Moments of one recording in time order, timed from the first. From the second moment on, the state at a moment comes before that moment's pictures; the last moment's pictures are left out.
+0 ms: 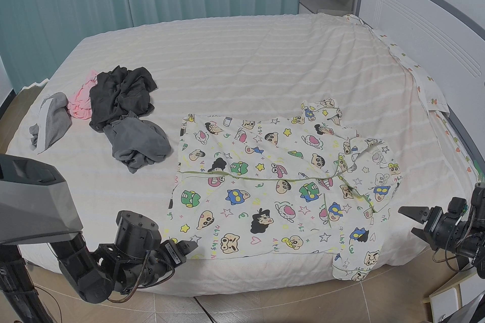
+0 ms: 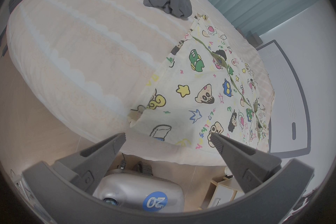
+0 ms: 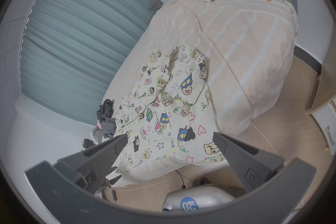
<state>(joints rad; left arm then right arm) -0.53 2.02 -0.29 -0.95 0.11 -1.00 -0.06 1.52 -0.04 -0.97 0.35 0.71</state>
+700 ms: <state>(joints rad) -0.52 2.10 -0.39 -0.96 0.20 -1.04 -0.06 1.55 -0.02 -0.97 0.36 0.67</state>
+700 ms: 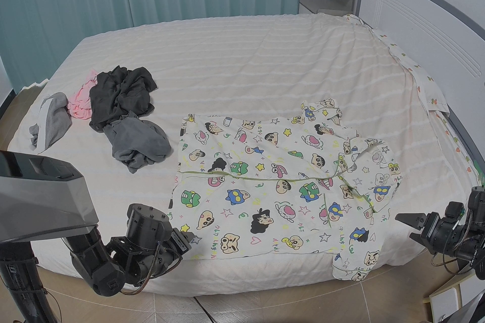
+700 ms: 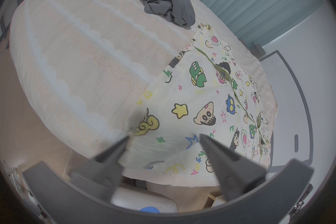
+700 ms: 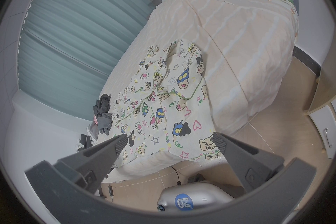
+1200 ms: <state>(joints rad) -0.52 2.07 -0.38 -0.98 0.22 -1.04 -0.12 1.81 -0.03 -1.01 0.39 0.32</state>
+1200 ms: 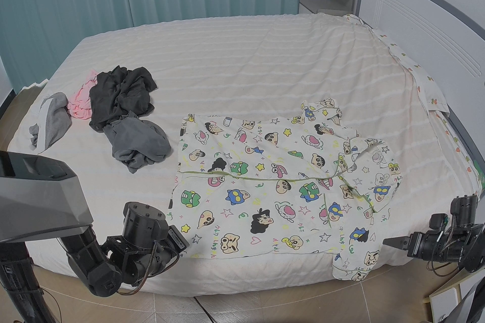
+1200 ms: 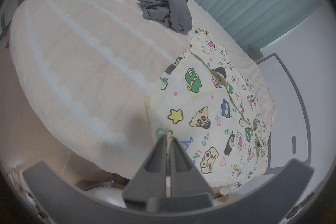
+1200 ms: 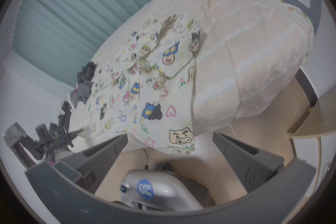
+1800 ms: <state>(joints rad) -0.50 1.95 -0.30 -0.98 0.21 -1.04 -0.14 2.34 -0.02 -1.45 0.51 0.06</state>
